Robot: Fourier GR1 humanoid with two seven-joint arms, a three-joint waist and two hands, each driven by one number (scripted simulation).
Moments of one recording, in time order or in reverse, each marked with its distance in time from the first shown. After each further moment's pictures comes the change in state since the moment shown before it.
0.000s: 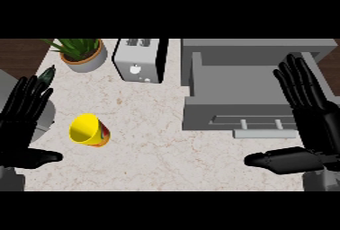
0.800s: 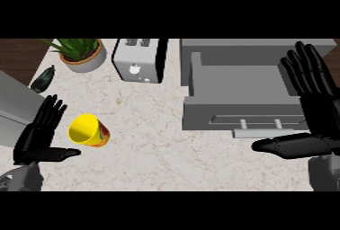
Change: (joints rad) left arm -0.111 0.034 0.024 0.611 -0.218 -0.050 -0.373; right arm -0.081 -0.026 -0.070 0.073 -0.023 0.037 -0.022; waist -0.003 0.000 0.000
